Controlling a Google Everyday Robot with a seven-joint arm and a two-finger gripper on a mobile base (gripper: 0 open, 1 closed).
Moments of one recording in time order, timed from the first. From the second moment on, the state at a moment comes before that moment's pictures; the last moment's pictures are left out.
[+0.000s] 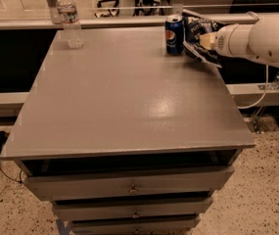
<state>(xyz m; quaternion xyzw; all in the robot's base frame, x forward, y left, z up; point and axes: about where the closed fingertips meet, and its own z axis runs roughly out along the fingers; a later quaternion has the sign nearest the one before) 0.769 -0.239 0.893 -0.12 0.83 0.08 0.54</state>
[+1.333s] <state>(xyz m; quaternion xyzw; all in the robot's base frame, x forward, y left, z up) 0.772 -0.222 0.861 -0.14 0.85 0.10 0.50</state>
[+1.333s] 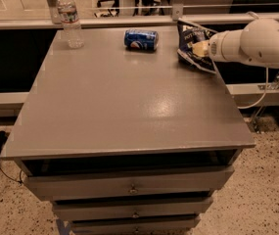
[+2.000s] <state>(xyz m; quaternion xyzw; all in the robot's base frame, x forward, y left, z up) 0.786 -0.198 0.875 -0.20 0.84 0.10 0.49</state>
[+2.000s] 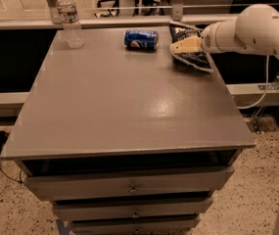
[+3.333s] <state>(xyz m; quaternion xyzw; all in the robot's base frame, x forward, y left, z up) 0.725 -0.212 0.908 -0.23 0.81 0.11 0.53</state>
